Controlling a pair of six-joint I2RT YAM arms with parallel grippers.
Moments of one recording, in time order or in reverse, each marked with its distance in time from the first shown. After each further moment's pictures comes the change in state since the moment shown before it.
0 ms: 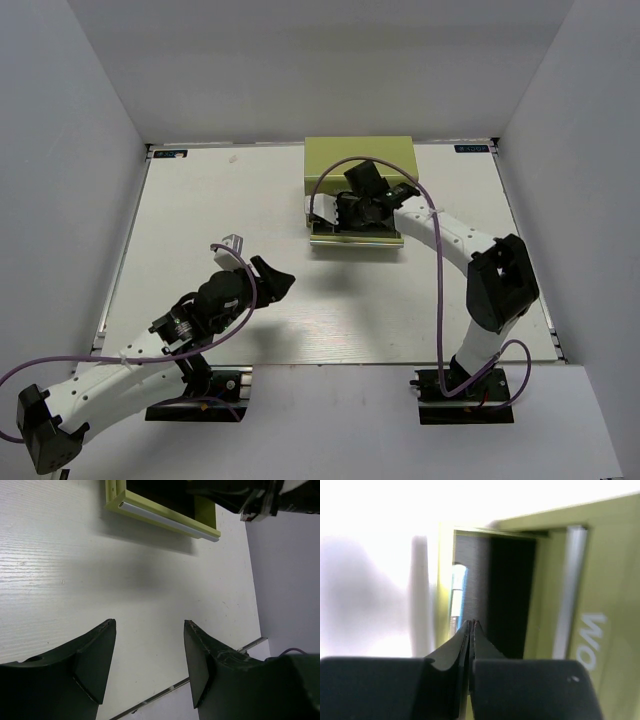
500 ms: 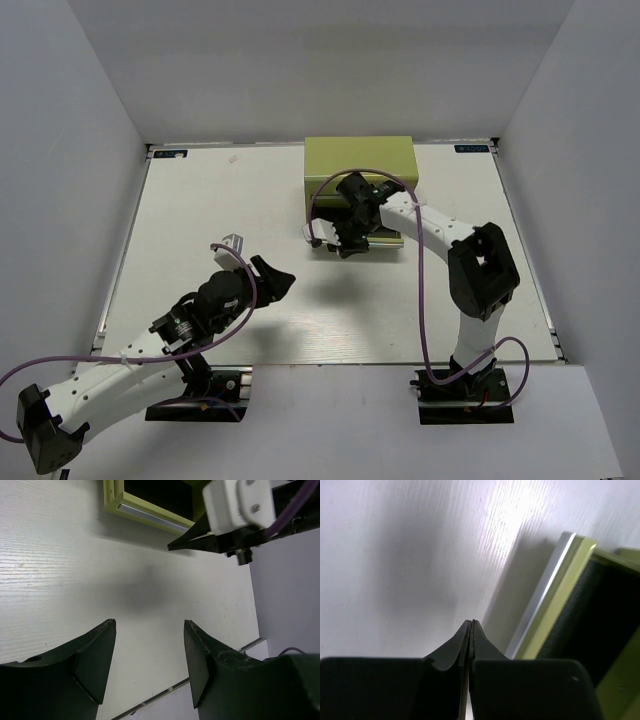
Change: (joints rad) left arm 0.000 0.002 0.000 0.013 0.000 0.000; right arm 0.004 0.124 0.117 -0.402 -0.217 -0.243
